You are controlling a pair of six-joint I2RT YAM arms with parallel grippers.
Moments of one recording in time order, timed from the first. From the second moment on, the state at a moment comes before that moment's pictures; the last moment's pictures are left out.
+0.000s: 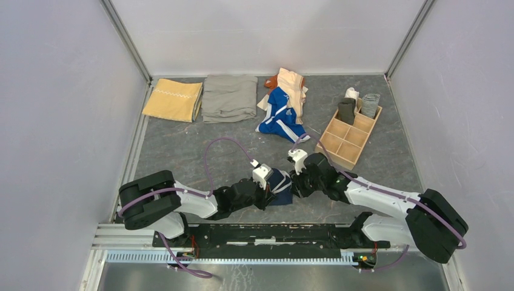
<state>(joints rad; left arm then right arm) -1.16 1.50 0.34 0.69 -0.12 -0.50 0.78 1.18 0.45 -0.10 -0.19 0.19</state>
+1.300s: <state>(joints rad) -1.15 1.50 0.34 0.69 -0.12 -0.50 0.79 1.21 0.45 -0.06 -0.23 0.16</state>
